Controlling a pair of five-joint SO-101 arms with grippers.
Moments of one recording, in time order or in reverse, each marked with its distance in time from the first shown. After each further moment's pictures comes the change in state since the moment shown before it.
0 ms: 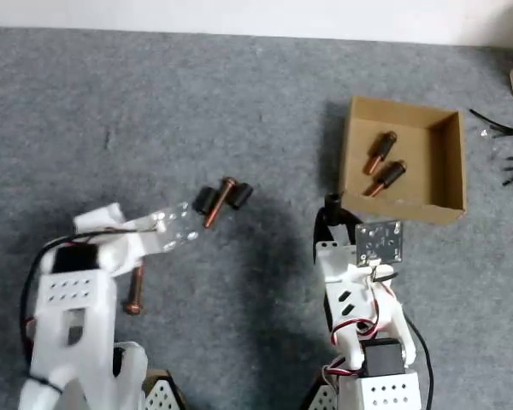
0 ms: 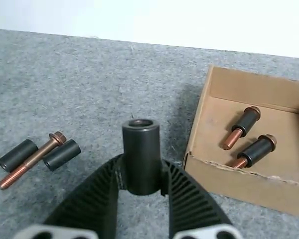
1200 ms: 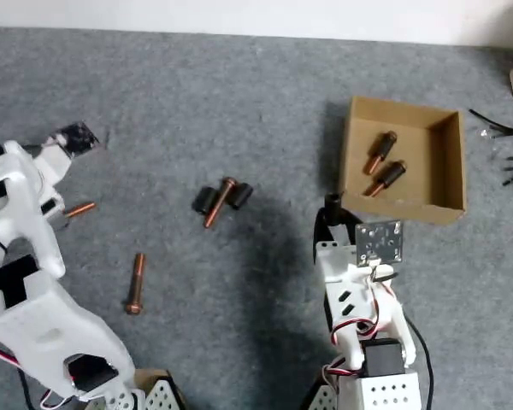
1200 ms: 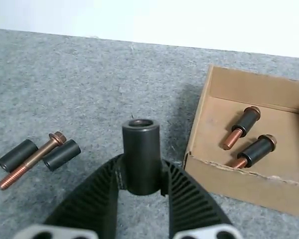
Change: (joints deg) left arm -20.7 66.3 -61.3 15.0 6.2; right arm 0.0 0.0 0.0 0.0 0.0
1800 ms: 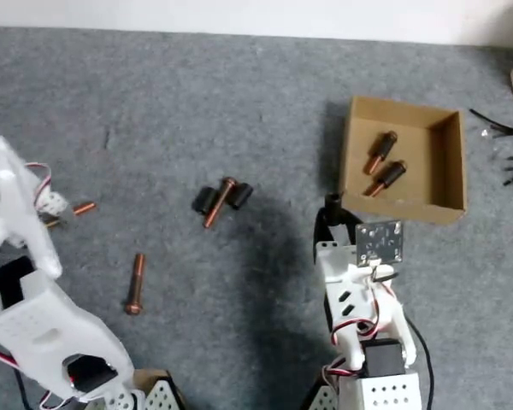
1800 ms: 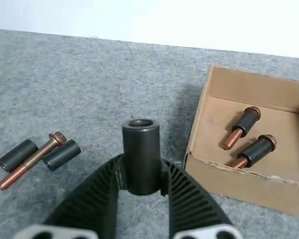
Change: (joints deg) left arm 0.2 0.5 -3.3 19.3 97.7; right arm 0.0 0.0 0.0 0.0 0.0
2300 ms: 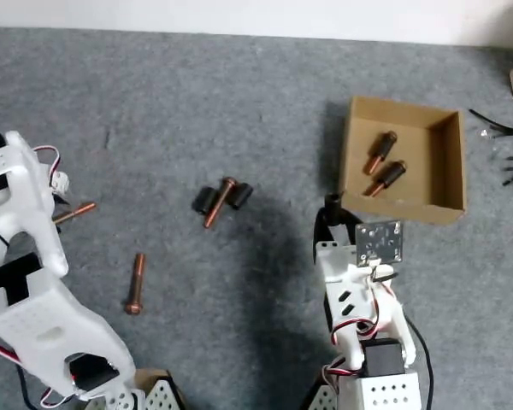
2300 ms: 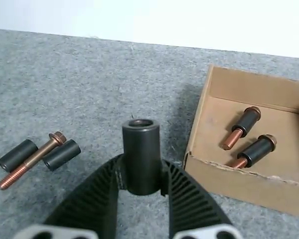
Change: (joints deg) left arm 1.4 0.0 0.0 -6.1 26.2; right arm 0.0 0.0 0.0 0.0 0.0
